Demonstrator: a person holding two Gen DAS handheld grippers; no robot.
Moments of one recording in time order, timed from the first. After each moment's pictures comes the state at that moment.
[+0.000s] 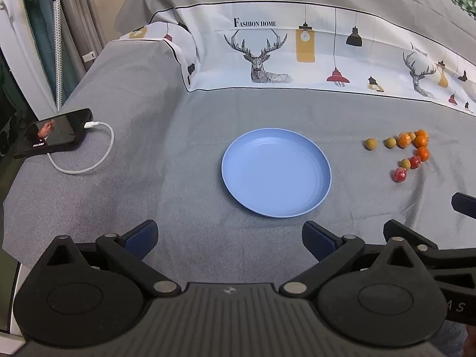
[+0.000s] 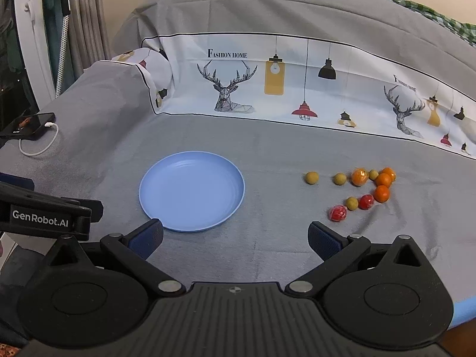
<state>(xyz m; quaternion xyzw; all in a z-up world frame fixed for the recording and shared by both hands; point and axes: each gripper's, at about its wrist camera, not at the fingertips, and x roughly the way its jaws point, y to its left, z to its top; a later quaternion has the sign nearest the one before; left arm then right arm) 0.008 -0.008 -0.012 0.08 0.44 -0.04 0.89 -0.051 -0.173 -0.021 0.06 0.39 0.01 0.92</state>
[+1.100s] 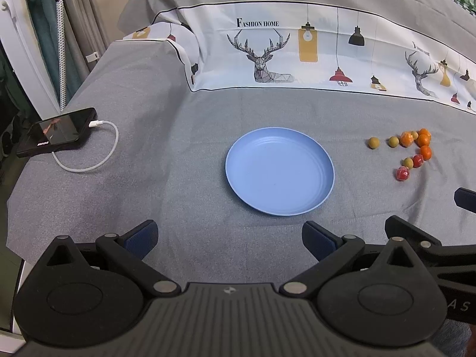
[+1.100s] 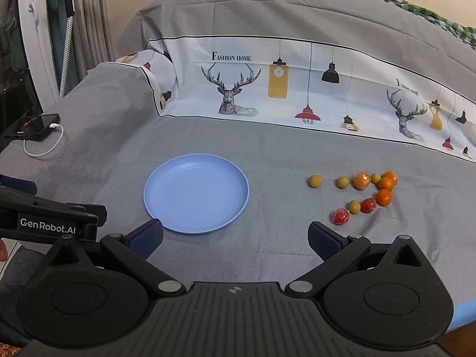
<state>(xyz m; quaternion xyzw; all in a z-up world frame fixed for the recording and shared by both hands) 0.007 -0.002 -0.012 0.08 0.44 -0.04 0.89 -0.053 -0.170 -0.016 0.06 0.39 0.02 0.92</state>
